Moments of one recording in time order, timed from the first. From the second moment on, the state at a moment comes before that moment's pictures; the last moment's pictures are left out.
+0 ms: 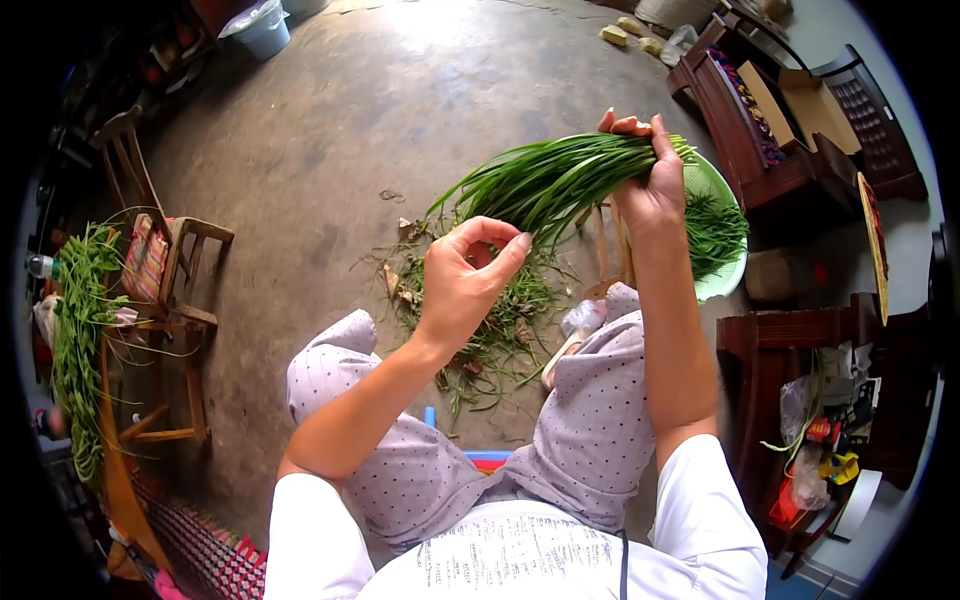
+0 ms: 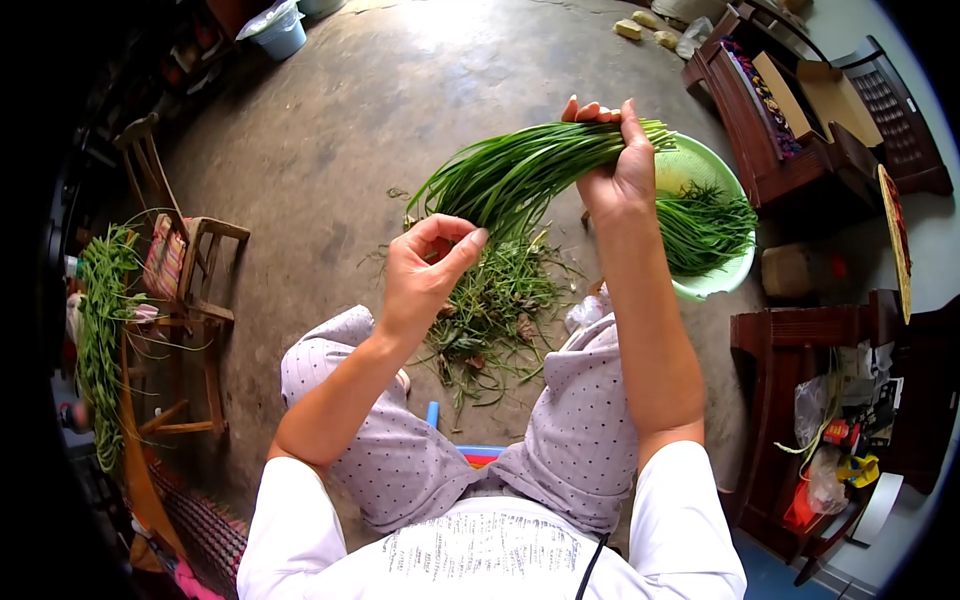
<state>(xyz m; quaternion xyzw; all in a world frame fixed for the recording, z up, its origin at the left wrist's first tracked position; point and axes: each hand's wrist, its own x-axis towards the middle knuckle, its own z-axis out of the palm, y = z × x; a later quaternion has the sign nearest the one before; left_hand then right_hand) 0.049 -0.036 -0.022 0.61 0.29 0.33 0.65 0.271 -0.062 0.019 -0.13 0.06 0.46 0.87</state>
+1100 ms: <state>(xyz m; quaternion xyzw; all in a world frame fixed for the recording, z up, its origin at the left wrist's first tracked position) 0.037 -0.056 -0.028 0.71 0.29 0.37 0.52 0.299 -0.073 0.025 -0.10 0.07 0.40 0.91</state>
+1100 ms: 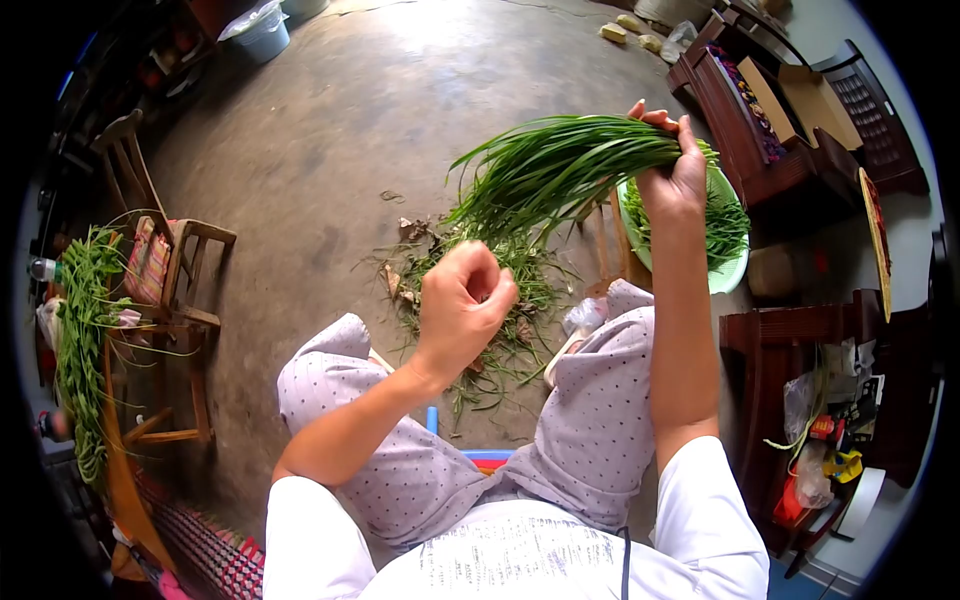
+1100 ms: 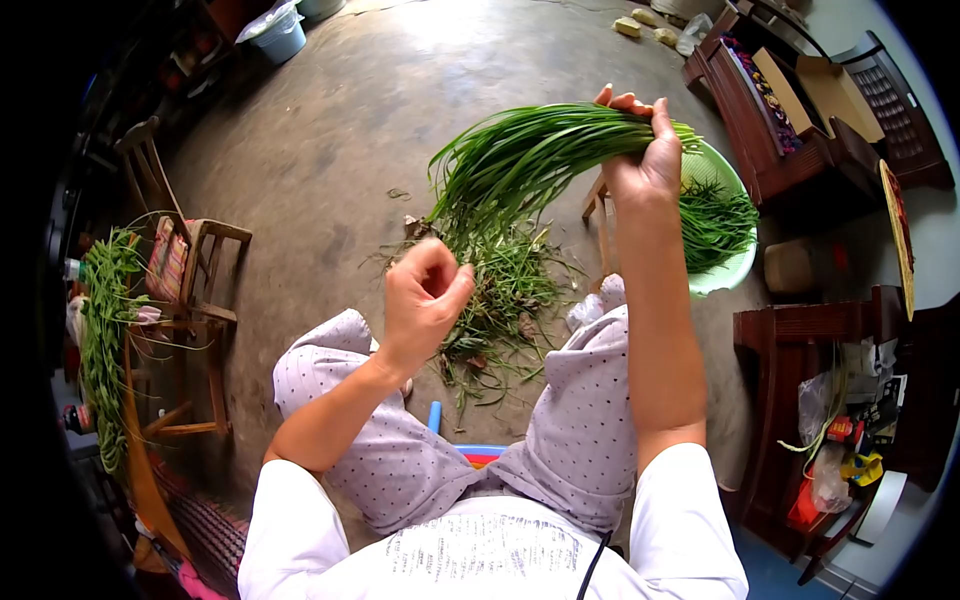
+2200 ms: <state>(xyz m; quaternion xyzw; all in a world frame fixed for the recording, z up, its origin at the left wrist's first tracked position) 0.040 -0.037 -0.018 0.78 0.27 0.48 0.31 0.291 -0.077 0.029 -0.07 0.08 0.48 0.87</state>
